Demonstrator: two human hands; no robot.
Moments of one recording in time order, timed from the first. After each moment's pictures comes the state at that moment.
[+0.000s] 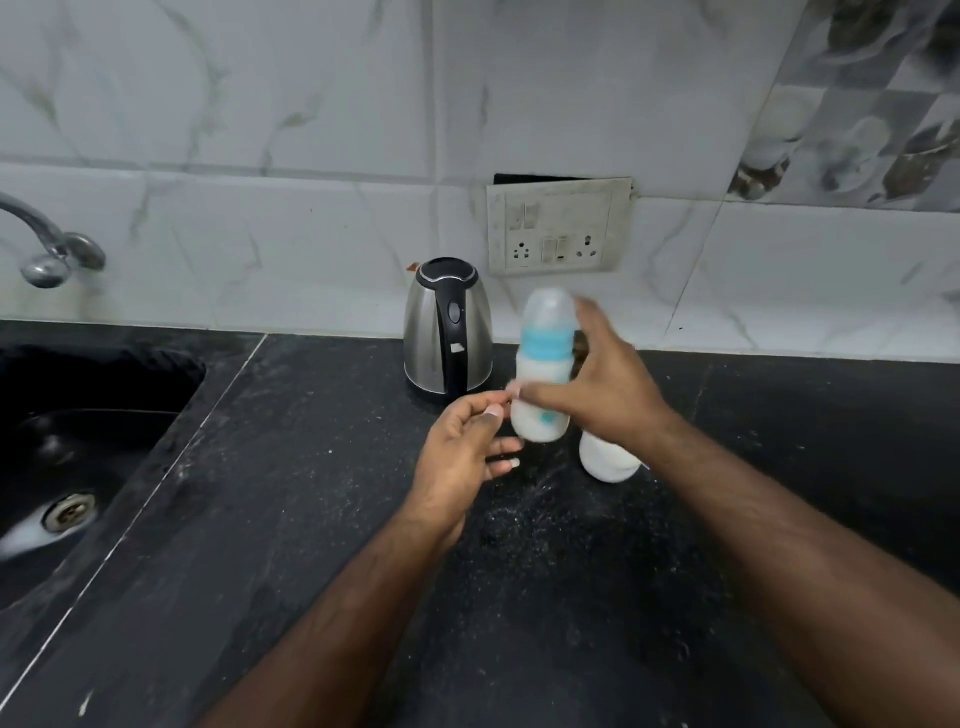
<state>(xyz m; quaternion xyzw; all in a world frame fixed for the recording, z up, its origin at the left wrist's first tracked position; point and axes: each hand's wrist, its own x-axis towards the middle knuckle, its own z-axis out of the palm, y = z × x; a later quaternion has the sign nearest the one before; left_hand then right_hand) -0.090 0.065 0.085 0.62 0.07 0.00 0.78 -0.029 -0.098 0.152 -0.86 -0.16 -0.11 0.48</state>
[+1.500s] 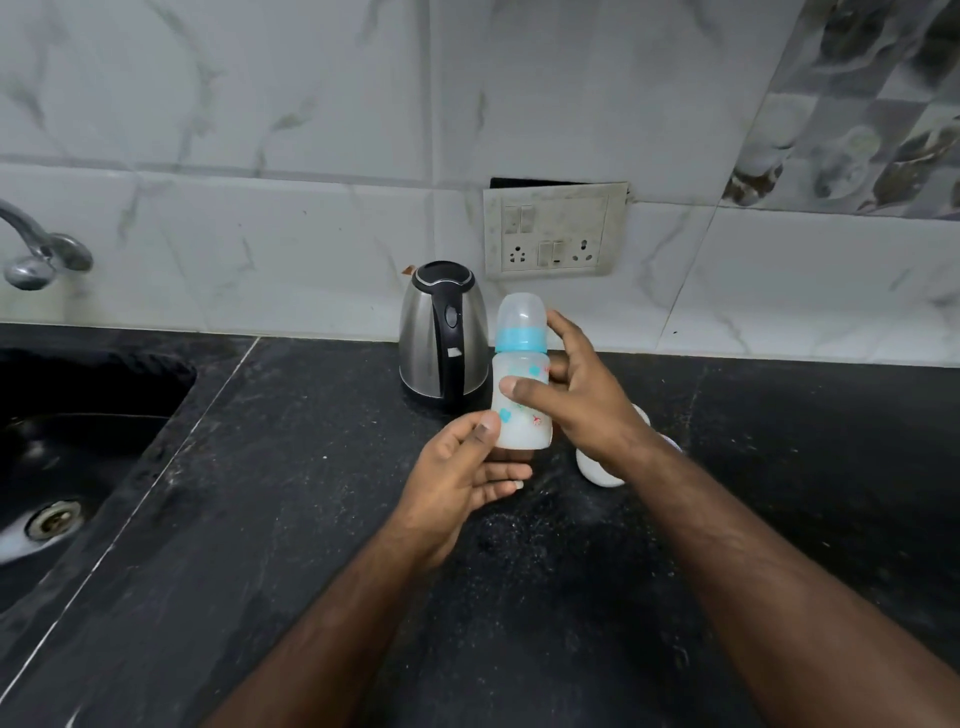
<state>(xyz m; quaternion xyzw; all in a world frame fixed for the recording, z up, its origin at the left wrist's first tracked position) -0.097 0.077 0.077 0.57 0.01 -0.07 0.82 -0.035 -0.081 0.134 -0.80 -0.14 0.01 0.59</state>
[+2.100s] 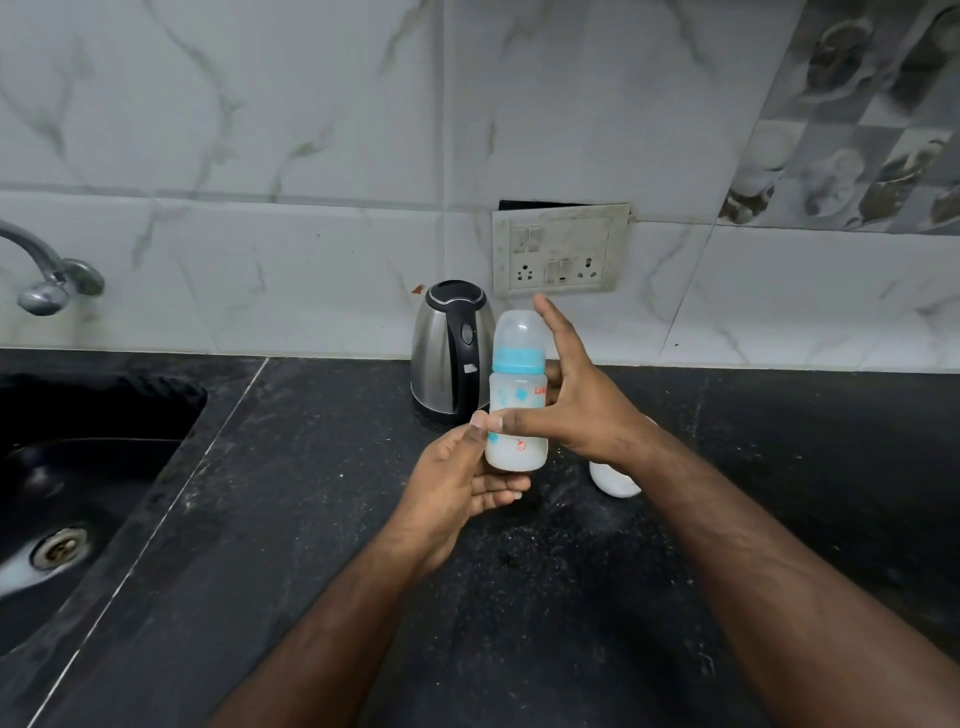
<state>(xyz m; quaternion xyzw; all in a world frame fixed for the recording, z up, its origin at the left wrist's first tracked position) -0.093 0.109 0.083 0.59 0.01 -0.09 0.80 -0.044 -0.058 0.158 -0.84 -0.21 0.03 0.51</state>
